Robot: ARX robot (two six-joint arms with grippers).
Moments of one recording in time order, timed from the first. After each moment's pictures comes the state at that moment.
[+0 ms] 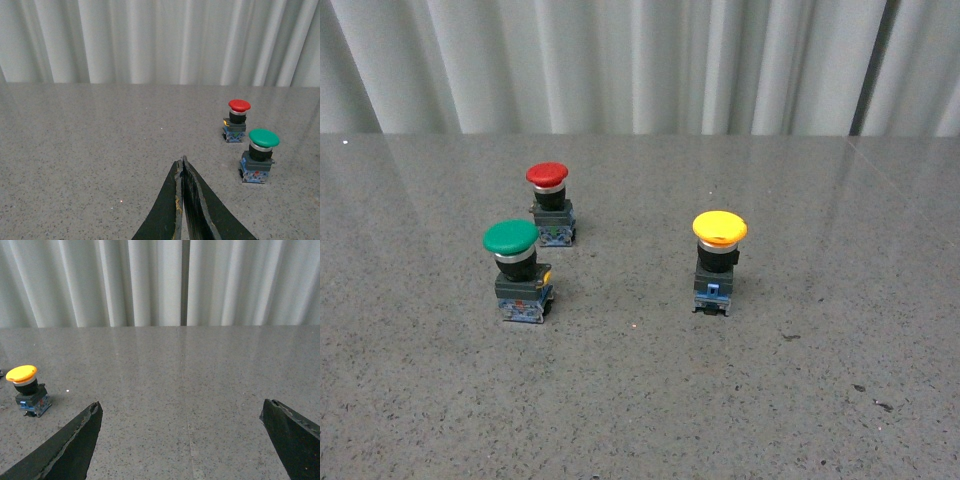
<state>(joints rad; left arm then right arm) 0.00 0.01 0.02 -0.01 0.00 0.00 0.00 0.00 0.01 0.00 0.00 0.01</state>
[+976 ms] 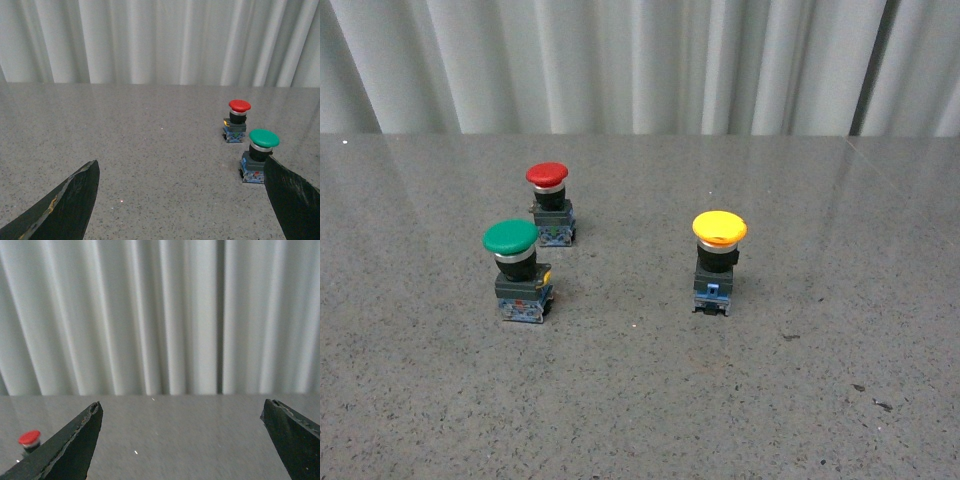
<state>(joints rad) 0.00 0.01 0.02 0.00 0.00 0.00 0.24 0.66 0.27 0.60 0.12 0.04</state>
